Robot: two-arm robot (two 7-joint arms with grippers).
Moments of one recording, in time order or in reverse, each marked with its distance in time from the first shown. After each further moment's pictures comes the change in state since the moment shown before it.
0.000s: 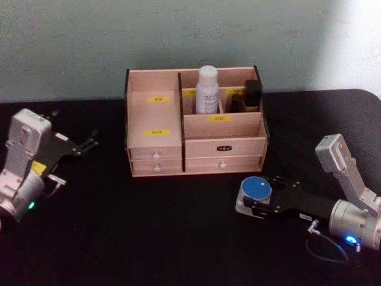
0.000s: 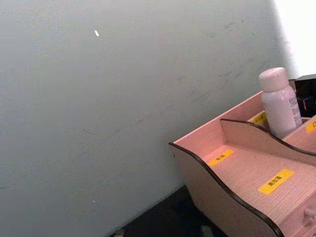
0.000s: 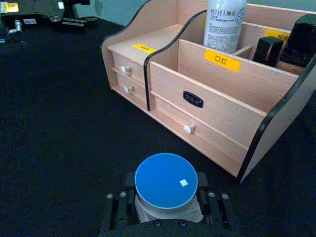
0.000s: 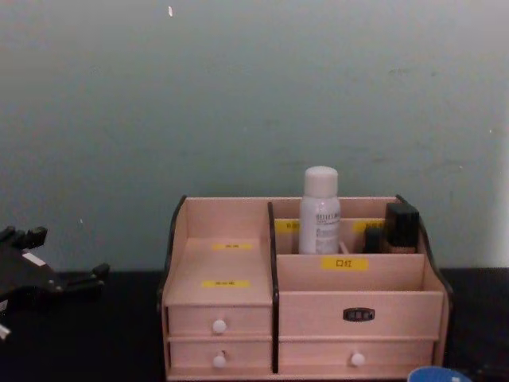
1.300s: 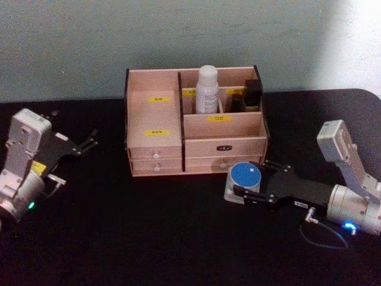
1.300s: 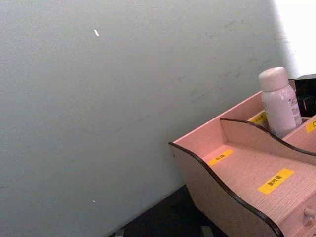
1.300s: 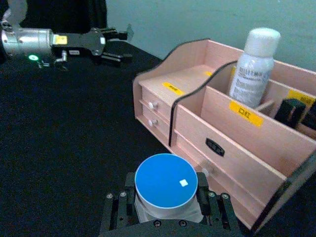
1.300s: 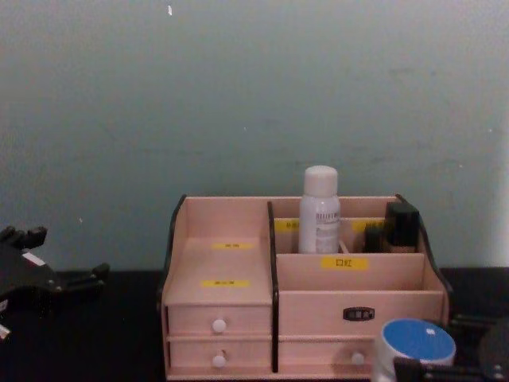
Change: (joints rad) left arm 0.000 0.000 0.000 0.000 0.000 0.000 0.000; right arm 0.046 0.024 -0.022 -0.037 0.012 -0.074 0.082
